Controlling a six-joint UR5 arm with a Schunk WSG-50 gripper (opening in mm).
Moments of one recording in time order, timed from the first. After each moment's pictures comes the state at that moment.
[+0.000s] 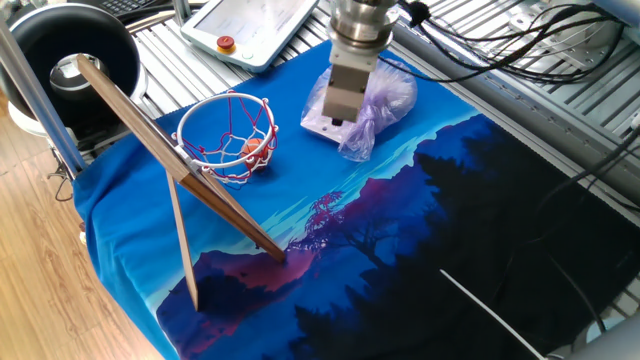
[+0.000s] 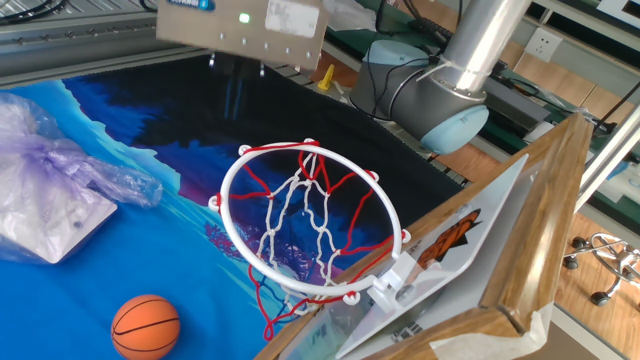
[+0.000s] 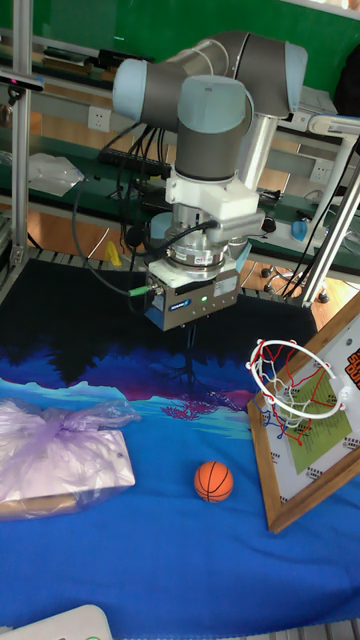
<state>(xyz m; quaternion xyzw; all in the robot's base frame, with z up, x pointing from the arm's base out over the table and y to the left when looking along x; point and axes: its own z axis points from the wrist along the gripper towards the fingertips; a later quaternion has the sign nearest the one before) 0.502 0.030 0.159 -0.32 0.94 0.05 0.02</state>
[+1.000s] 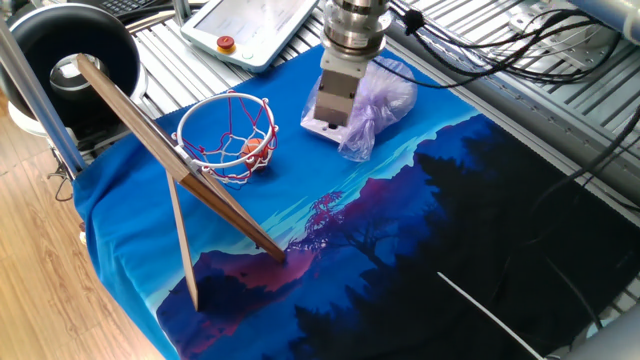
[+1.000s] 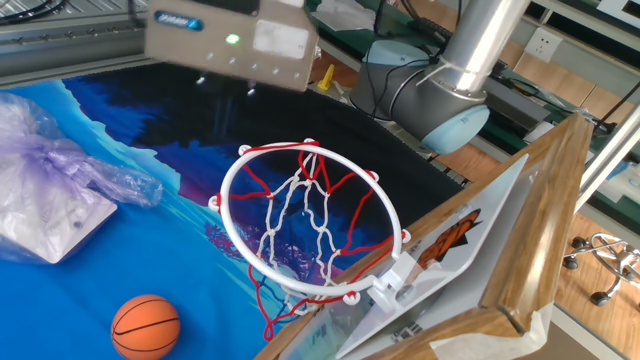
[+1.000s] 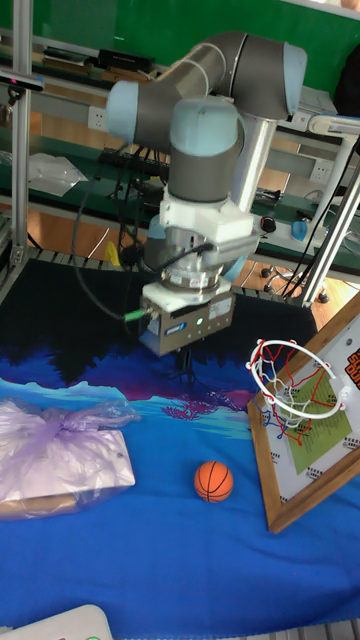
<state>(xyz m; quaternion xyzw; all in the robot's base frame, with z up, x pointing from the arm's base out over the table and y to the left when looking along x) 0.554 0.022 0.129 -0.36 0.93 0.04 0.05</state>
